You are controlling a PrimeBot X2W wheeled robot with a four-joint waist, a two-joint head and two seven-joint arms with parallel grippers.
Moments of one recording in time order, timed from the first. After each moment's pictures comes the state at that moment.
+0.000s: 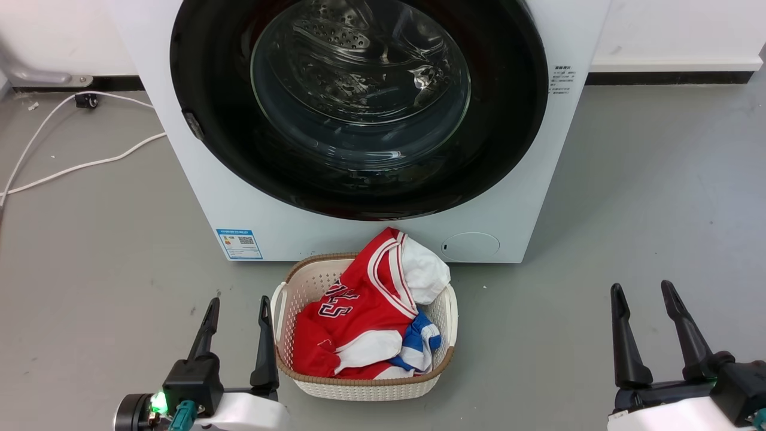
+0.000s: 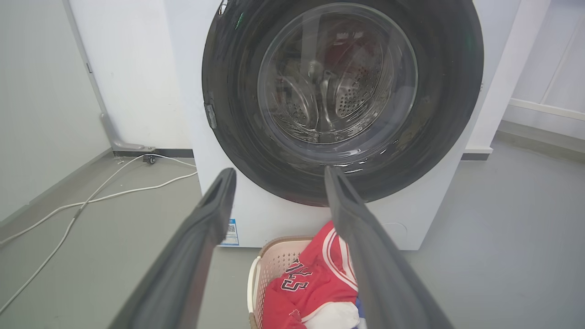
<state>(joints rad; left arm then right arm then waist) 0.03 0.07 -0.11 0.08 -0.12 0.09 -0.25 0.11 -0.05 -0.02 -0.07 0.15 0.13 -0.25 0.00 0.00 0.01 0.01</state>
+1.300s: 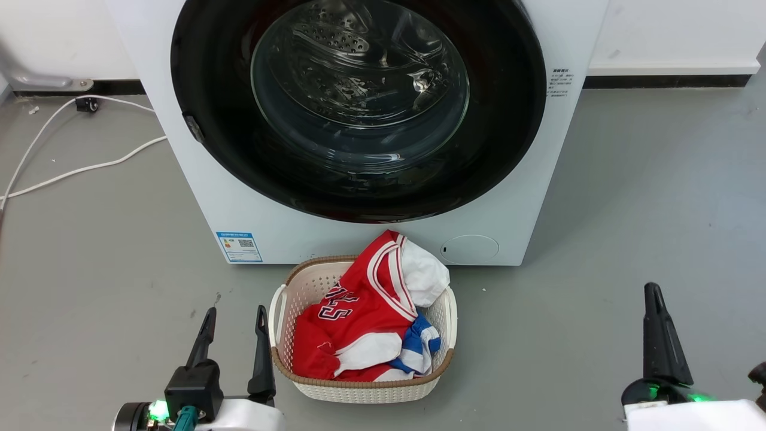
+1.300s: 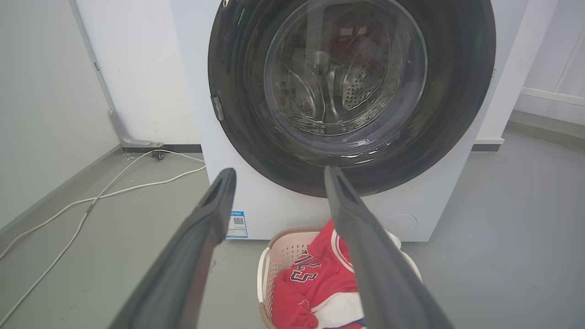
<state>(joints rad) 0.04 0.05 -0.08 0.12 -0.08 0.08 -0.26 0.11 -0.05 0.03 -0.07 0.67 0.13 -0.26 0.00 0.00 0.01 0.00</state>
